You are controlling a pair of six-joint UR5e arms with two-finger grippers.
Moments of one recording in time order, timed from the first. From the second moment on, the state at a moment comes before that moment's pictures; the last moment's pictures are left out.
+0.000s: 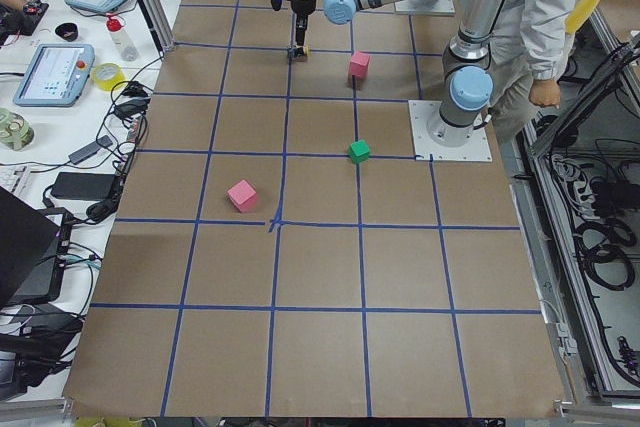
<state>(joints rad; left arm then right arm) -1.67 -1.66 -1.85 -1.13 1.41 -0.04 1.56 -1.58 1.64 -1.68 -1.53 -0.15</state>
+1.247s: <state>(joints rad) -1.67 -1.66 -1.85 -1.13 1.42 -0.02 1.56 -1.58 1.64 -1.68 -1.53 -0.15</state>
